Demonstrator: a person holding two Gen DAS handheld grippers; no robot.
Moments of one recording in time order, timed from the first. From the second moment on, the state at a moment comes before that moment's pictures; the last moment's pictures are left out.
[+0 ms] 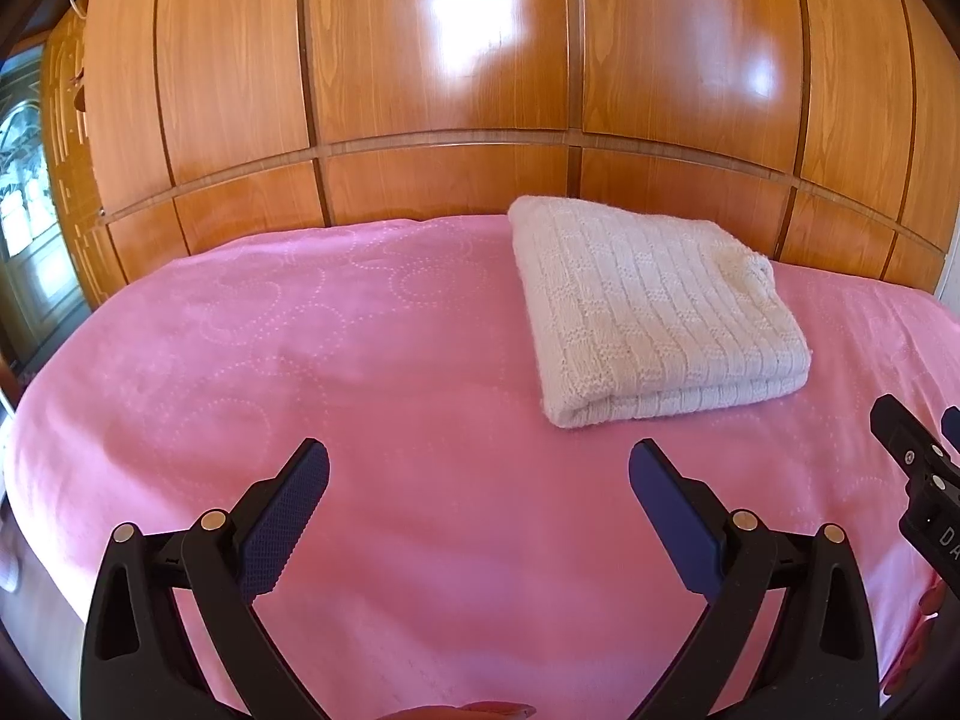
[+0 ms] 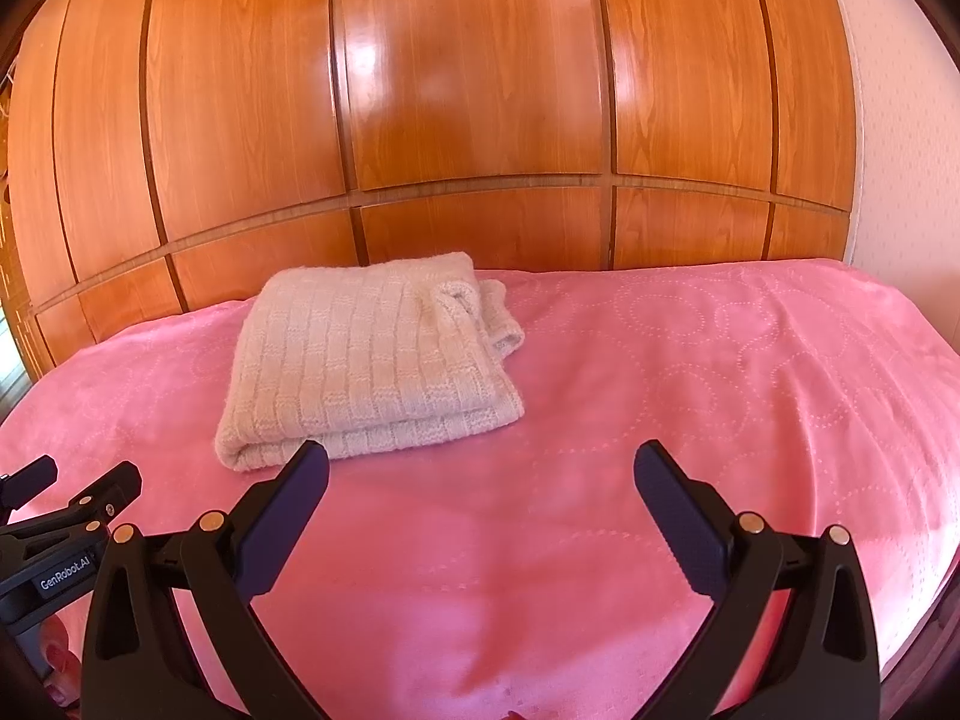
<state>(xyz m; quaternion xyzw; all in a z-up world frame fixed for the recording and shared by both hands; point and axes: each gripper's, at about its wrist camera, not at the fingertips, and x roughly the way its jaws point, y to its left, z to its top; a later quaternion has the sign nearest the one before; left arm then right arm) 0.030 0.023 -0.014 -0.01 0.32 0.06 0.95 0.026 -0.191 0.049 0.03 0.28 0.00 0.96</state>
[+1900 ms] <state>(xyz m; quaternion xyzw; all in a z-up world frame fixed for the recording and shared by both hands) 0.029 0.015 -0.021 0.00 0.33 0.03 0.94 0.028 -0.185 0.043 0.04 0.29 0.00 0.96</state>
